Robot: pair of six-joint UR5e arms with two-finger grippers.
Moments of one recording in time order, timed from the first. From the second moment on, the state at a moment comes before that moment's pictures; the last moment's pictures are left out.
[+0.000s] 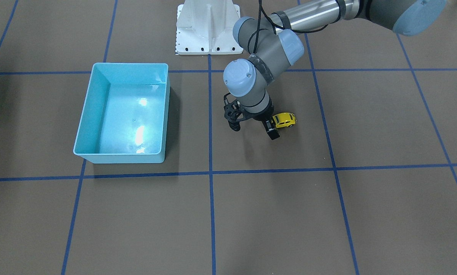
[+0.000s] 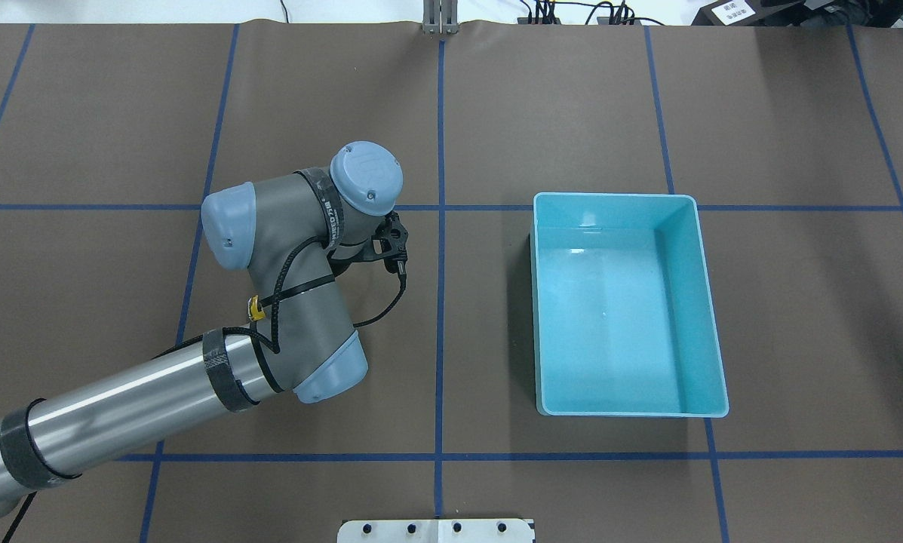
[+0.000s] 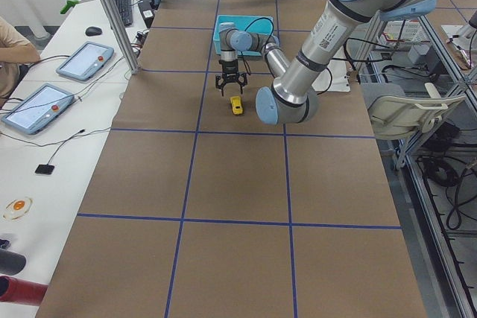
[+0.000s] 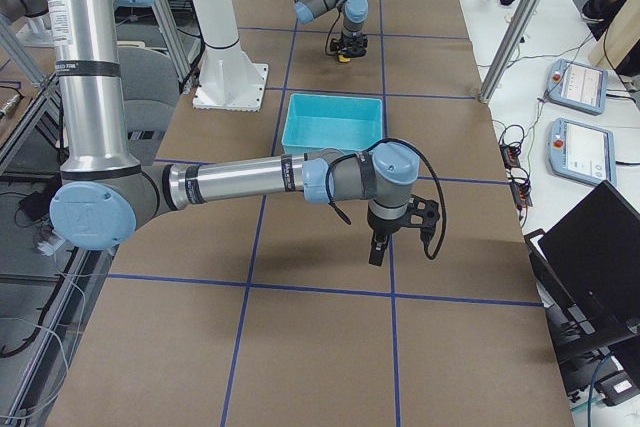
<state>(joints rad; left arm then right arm) -0.55 -2.38 -1.46 -1.16 -1.81 0.31 1.50 -1.51 1.68 -1.60 2.31 0.37</state>
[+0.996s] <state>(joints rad) -0.56 -2.35 -1.44 -1.21 -1.86 0.30 1.50 -1.51 1.68 -1.60 2.31 0.37</state>
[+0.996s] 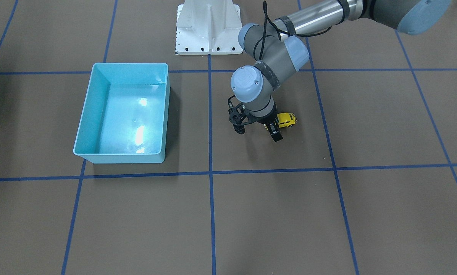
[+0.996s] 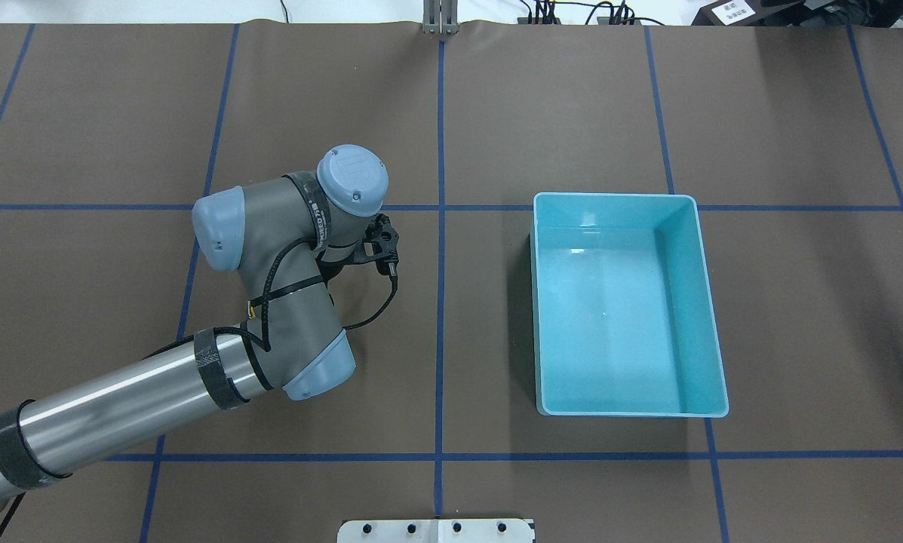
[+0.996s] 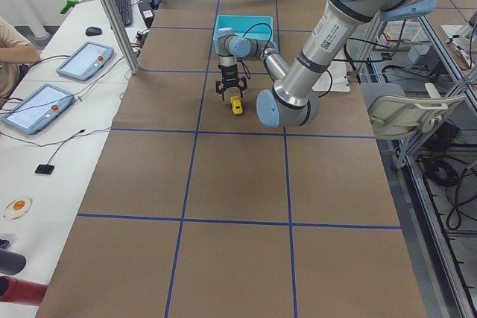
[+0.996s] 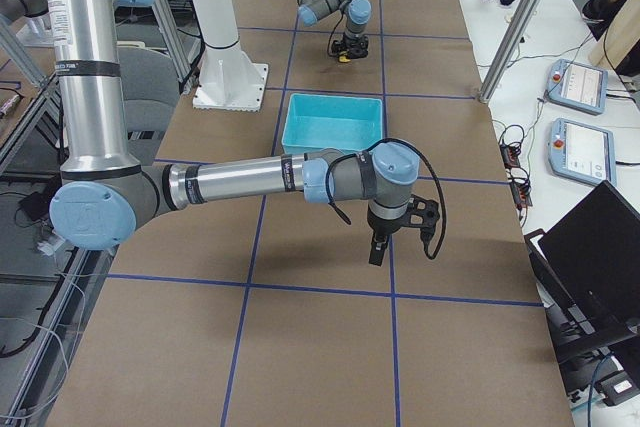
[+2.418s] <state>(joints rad) -0.60 -2.34 -1.55 -1.14 -1.89 0.33 1.50 -1.51 1.68 -1.60 2.31 0.37</state>
